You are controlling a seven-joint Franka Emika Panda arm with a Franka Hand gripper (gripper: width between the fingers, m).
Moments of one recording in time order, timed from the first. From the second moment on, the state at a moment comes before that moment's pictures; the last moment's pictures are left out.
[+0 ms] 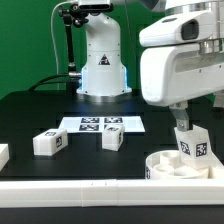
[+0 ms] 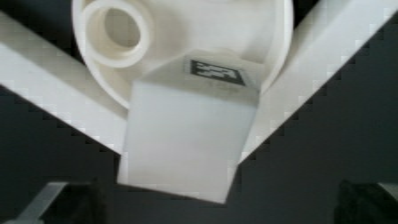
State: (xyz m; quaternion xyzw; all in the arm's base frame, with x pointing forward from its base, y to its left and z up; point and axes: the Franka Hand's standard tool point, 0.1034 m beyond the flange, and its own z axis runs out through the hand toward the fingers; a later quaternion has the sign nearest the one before) arm 0.637 0.112 0.101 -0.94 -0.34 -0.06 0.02
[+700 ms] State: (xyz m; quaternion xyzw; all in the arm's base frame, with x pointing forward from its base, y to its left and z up) arm 0.639 0.111 0.100 -0.83 -0.56 -0.07 -0.01
